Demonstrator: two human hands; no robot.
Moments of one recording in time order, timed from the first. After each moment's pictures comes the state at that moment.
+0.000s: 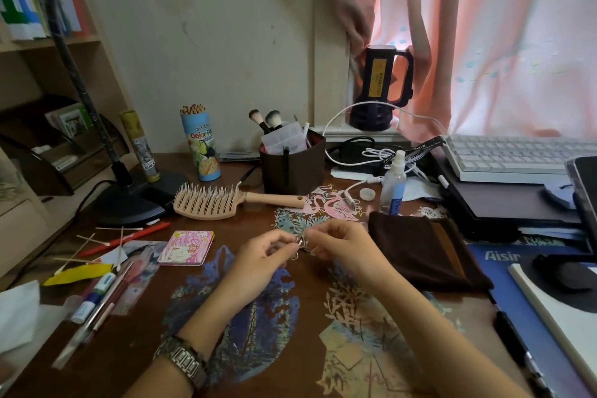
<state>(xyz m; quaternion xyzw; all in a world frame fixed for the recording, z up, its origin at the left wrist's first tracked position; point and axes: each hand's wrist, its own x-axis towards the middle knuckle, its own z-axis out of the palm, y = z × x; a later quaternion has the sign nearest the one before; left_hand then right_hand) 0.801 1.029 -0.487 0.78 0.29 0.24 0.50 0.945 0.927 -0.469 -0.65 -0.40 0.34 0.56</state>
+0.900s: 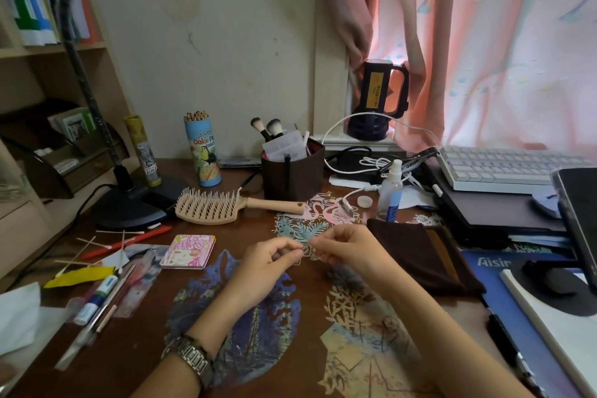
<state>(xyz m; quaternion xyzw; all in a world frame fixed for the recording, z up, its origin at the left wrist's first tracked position) 0.801 1.025 -0.483 0.83 0.27 0.24 0.43 0.953 0.919 -0.461 -0.65 -0.40 0.35 0.53</state>
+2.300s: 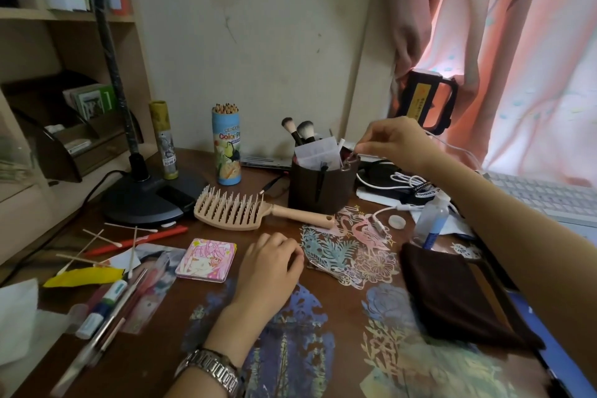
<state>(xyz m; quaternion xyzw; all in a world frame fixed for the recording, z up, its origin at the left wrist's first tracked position) 0.801 1.072 -0.506 0.89 0.32 0.28 0.13 1.043 1.029 -0.339 -0.70 -0.64 -0.02 0.33</state>
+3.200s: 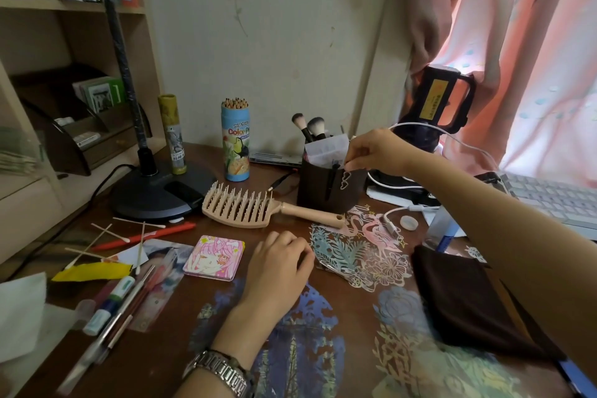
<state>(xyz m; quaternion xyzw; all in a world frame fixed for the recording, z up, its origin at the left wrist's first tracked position) 0.802 1.073 -0.508 0.89 0.33 0.28 0.13 1.037 1.072 -0.356 -0.70 -0.70 0.00 0.13</state>
